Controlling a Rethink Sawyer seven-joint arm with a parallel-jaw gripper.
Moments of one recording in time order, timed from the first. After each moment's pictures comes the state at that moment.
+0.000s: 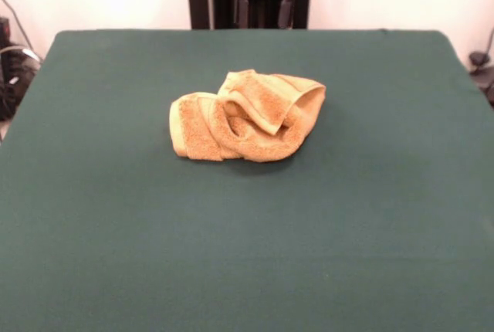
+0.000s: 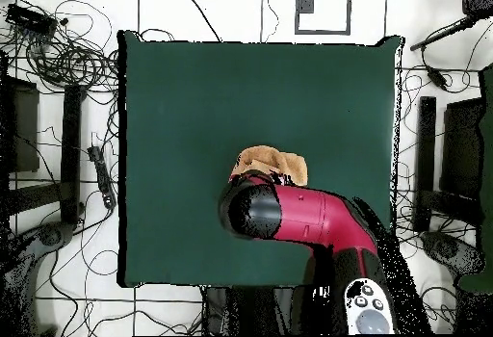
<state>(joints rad) -0.21 -0.84 0.00 1.84 -0.14 0.49 1.57</state>
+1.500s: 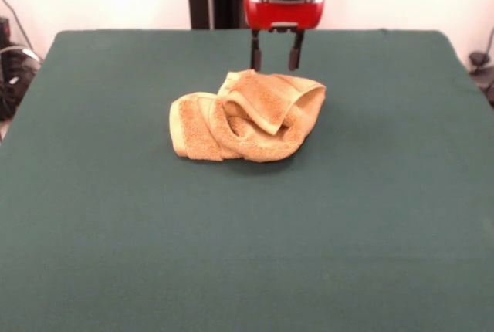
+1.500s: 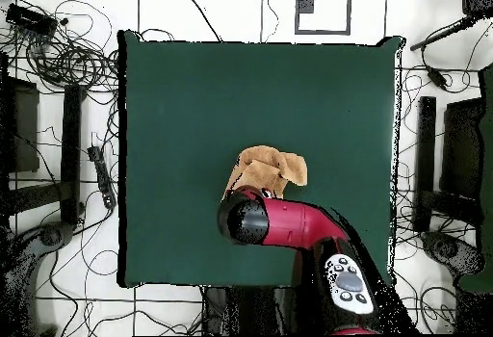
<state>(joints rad) -0.21 -0.66 0.00 1.90 -0.14 0.30 1.57</state>
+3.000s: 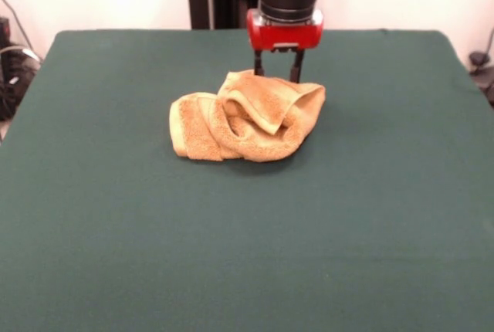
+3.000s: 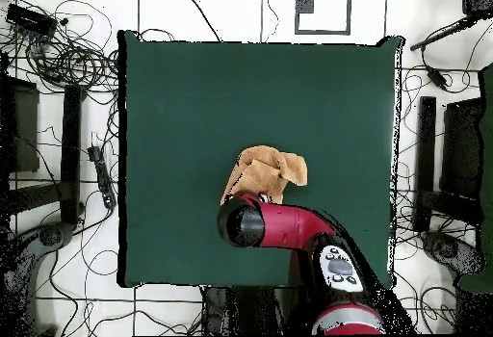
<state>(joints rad) -0.21 -0.57 0.00 1.90 -0.16 0.20 1.57</state>
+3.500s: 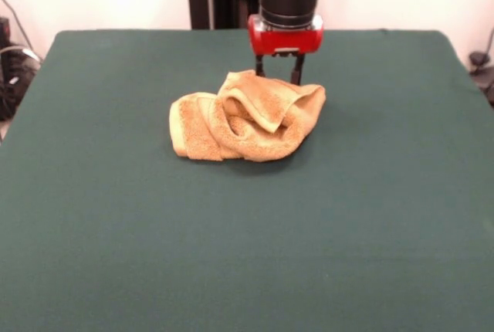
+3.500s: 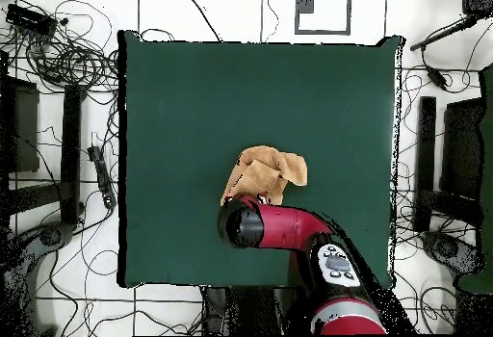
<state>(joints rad) -0.21 -0.55 0.00 1.91 -0.16 0.19 1.57</state>
